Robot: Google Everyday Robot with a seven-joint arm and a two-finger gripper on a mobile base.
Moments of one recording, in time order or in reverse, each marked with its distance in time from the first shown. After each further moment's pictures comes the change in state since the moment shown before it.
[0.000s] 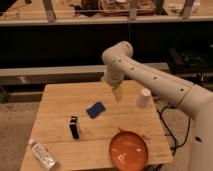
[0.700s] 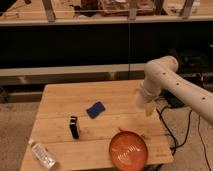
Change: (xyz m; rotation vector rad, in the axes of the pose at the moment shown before) arm 0.087 0.153 -0.004 -0.037 -0.032 0.235
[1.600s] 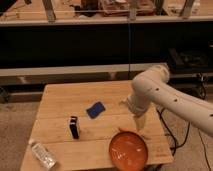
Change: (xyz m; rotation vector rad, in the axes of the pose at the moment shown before) arm -0.136 0.031 -0.028 0.033 -0.033 -0.279
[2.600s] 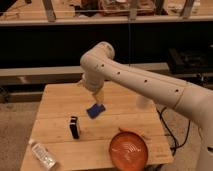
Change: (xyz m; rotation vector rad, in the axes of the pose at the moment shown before) arm -0.077 -0.189 0.005 0.109 -0.011 -0.218
